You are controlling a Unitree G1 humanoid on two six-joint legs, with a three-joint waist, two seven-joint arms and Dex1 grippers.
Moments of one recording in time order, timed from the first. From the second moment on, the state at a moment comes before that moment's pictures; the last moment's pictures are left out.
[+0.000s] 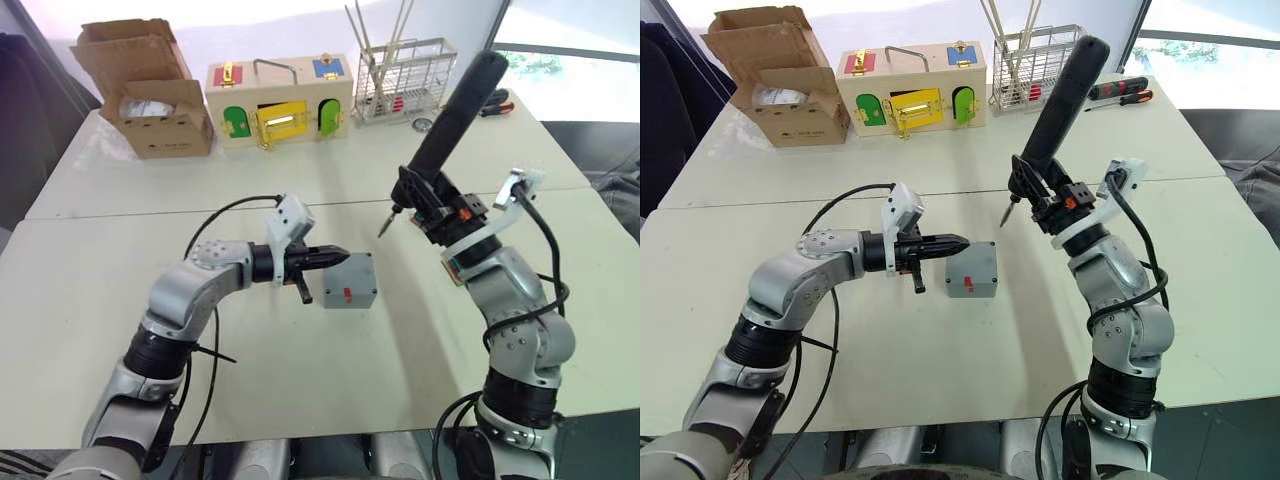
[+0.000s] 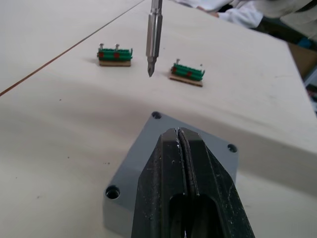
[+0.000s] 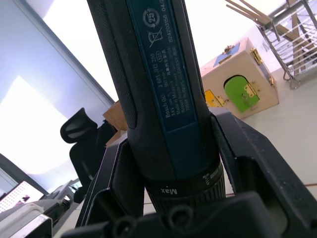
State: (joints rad) left arm -0.55 0.41 -0.21 -0.19 -0.45 0.74 -0.80; right arm -0.37 -0.14 -0.27 -0.44 0.55 0.59 0.37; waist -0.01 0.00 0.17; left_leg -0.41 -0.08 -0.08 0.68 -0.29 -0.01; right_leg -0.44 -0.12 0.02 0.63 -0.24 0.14
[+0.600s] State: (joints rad) left arm -0.52 0.39 -0.30 -0.19 -0.34 0.65 -0.79; right arm -0.31 -0.21 -0.16 -0.43 0.54 0.56 0.37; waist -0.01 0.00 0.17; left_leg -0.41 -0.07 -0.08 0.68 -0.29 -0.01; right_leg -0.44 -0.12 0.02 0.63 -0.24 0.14
